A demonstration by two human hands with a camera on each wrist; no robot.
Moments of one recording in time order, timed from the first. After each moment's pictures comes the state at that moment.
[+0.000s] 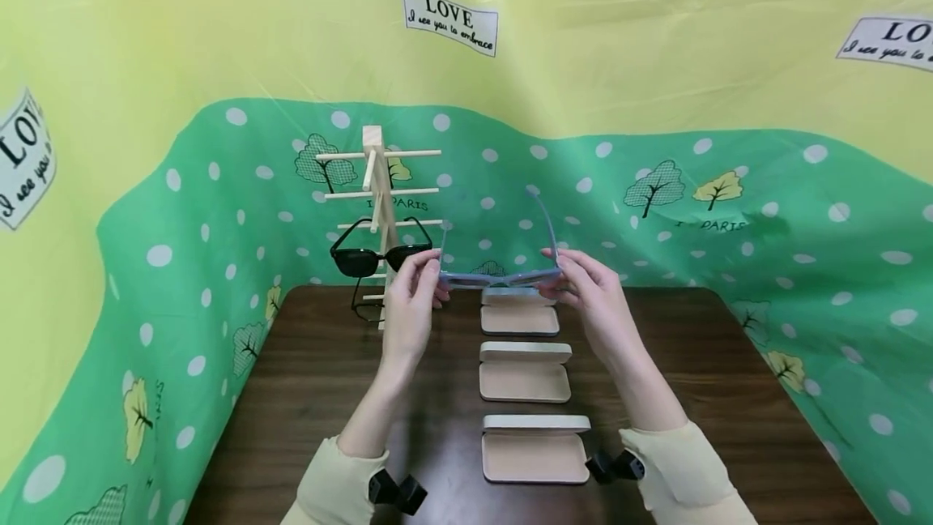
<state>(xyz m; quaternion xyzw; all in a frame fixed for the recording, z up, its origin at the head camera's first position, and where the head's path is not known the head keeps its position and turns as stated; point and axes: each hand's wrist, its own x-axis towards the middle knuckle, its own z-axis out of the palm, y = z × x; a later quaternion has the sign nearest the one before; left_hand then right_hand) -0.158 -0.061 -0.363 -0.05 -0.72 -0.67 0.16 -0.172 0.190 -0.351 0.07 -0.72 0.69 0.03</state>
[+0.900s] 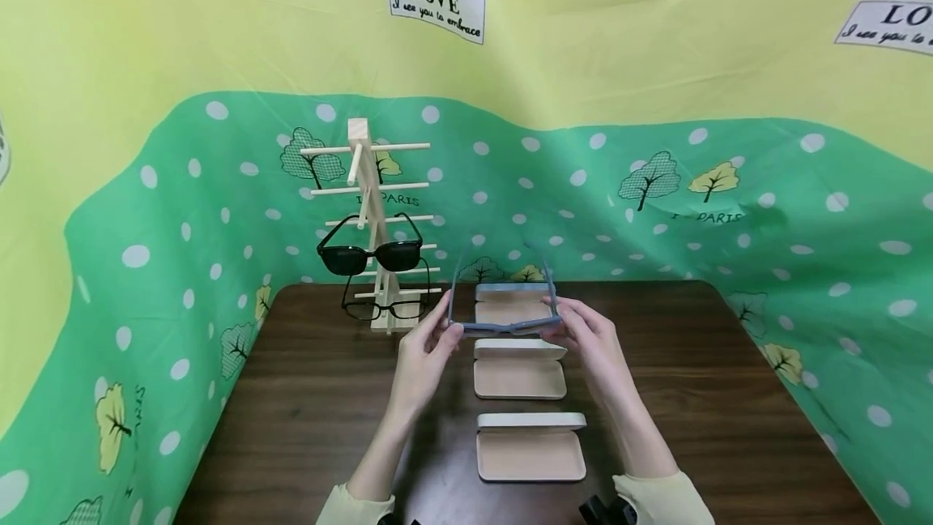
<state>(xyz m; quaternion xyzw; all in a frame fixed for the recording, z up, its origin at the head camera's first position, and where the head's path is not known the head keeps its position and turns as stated) -0.142 -0.049 -0.451 -0.10 -0.74 -0.66 0.11 -0.151 0.208 -0.426 0.02 -0.72 0.70 0.02</state>
